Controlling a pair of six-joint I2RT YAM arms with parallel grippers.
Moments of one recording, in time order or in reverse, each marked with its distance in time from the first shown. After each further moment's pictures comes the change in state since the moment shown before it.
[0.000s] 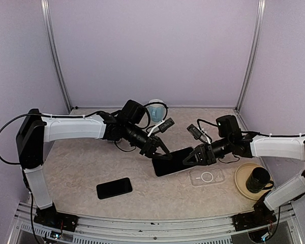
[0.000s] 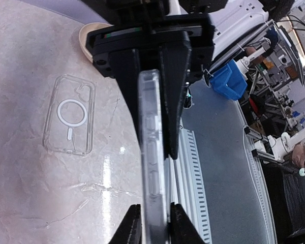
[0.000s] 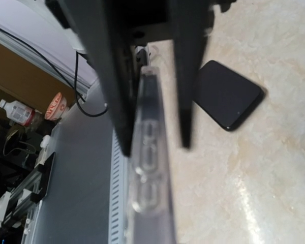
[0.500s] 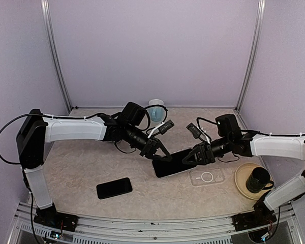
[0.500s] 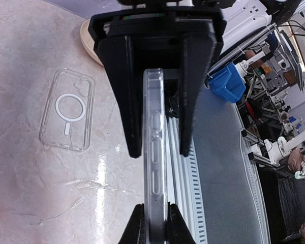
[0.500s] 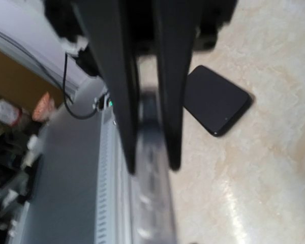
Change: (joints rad) left arm -0.002 0.004 -0.020 0.025 0.010 -0.039; right arm 0.003 0.003 0.014 -0.027 0.040 -0.039
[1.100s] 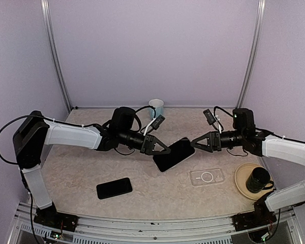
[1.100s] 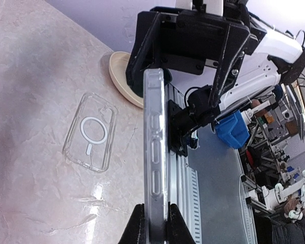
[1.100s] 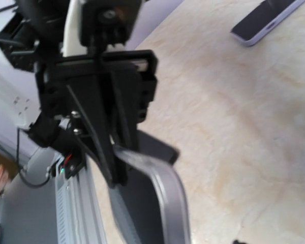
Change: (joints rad) left arm 0.038 -0.033 -0.211 0.469 -0.080 -0.357; right arm -0.139 -0.134 -0.028 0.083 0.158 0.148
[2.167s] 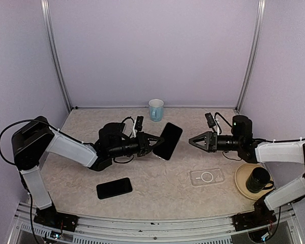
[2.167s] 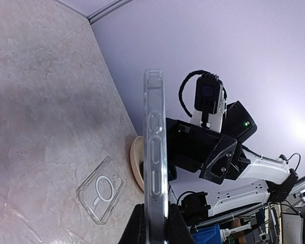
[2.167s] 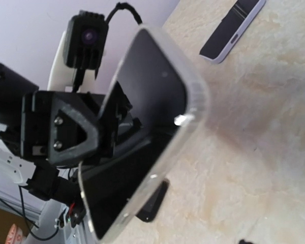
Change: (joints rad) left arm -0.030 -0.021 -0.321 0.685 -0.504 -0.642; right arm -0.017 0.082 -0.141 0.386 0.090 0.313
